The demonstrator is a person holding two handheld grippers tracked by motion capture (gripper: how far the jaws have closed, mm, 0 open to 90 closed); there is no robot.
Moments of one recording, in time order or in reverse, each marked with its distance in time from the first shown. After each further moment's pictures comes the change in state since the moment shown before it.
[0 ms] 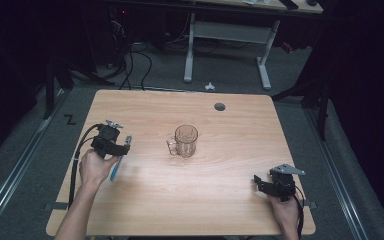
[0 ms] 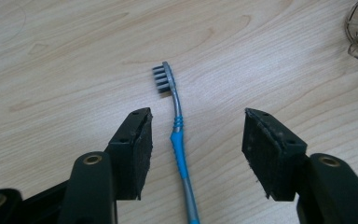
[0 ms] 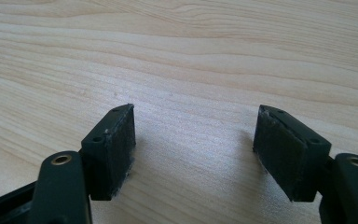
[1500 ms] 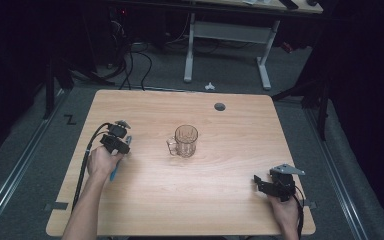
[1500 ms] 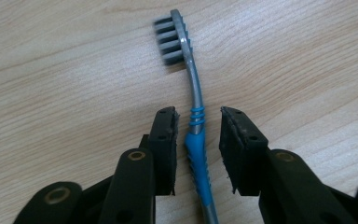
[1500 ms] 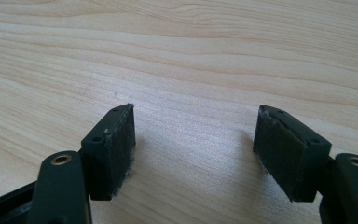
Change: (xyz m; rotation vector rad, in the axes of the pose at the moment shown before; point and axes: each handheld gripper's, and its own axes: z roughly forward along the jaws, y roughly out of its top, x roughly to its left) left arm 0.012 0.010 0.063 0.263 -0.001 -0.010; right arm 0.001 0.000 0.000 0.001 -0.001 0.004
